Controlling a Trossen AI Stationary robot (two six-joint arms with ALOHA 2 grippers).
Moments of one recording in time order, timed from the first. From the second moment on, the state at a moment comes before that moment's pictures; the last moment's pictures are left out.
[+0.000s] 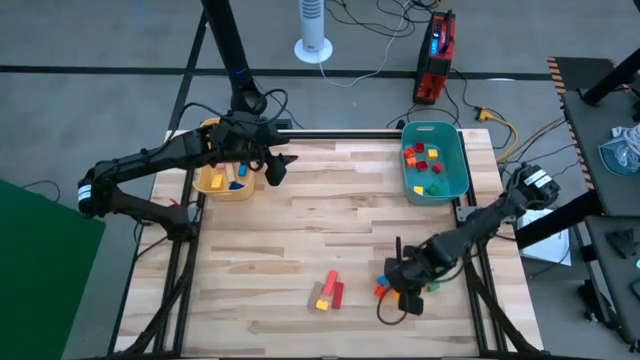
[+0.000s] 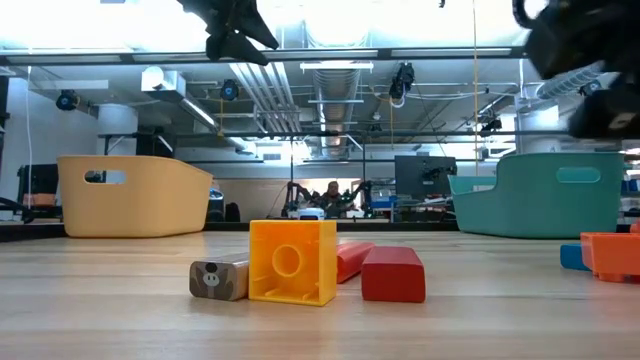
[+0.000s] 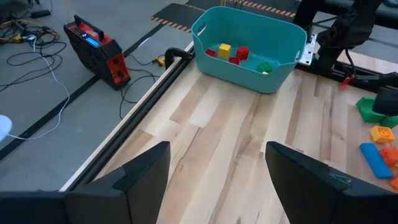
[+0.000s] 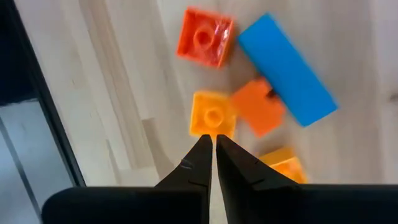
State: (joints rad) left arm 0.34 1.23 1.23 -0.52 -0.07 -0.09; right arm 0.54 1.52 0.93 -0.68 -0.18 0.82
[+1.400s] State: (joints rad) left arm 0.34 1.23 1.23 -0.45 -0.07 -0.09; right arm 0.60 1.74 0.94 -0.62 -0.06 0.97
